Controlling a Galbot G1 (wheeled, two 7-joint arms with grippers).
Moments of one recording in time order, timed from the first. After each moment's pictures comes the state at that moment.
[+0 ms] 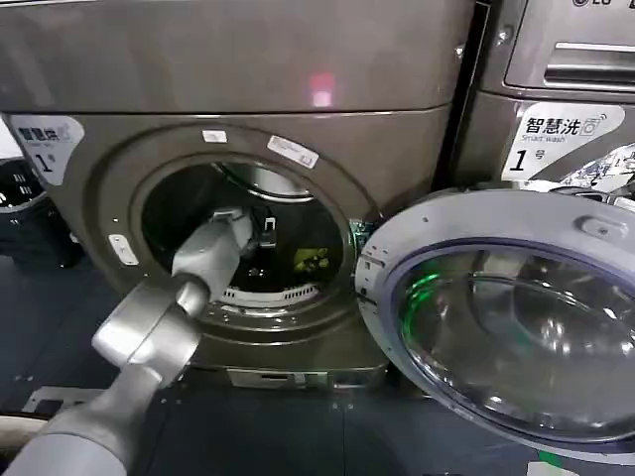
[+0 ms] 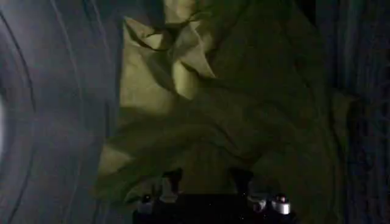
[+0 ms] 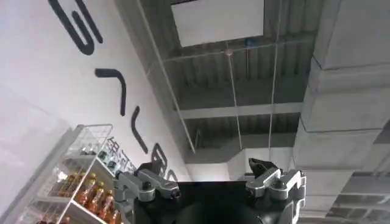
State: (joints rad) left arm -0.16 -1.49 0.24 -0.06 0.73 -0.07 0.98; right arm -1.88 1.07 2.59 1.98 0.75 -0.11 0.02
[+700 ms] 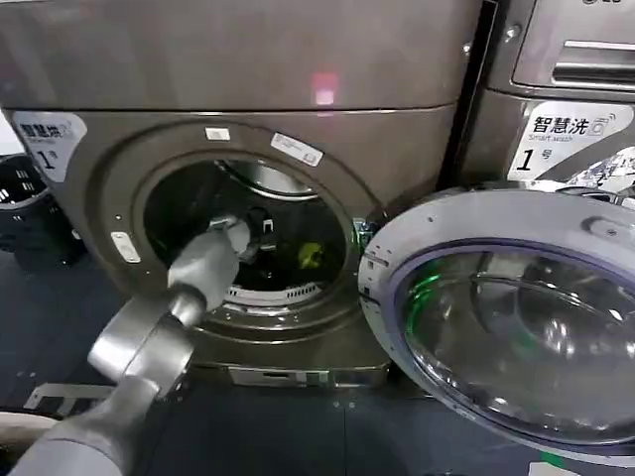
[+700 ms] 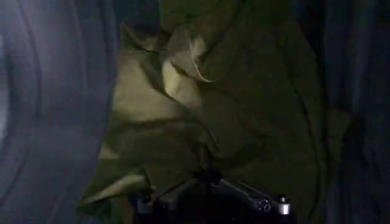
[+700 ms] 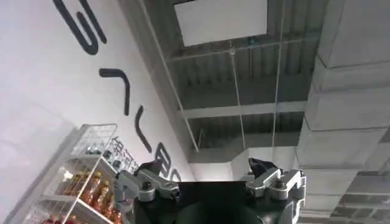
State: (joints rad) left arm -0.06 -1.44 0.03 -0.25 0.55 0.00 0.83; right arm -1.86 1.07 2.58 1.99 0.75 -0.10 0.02
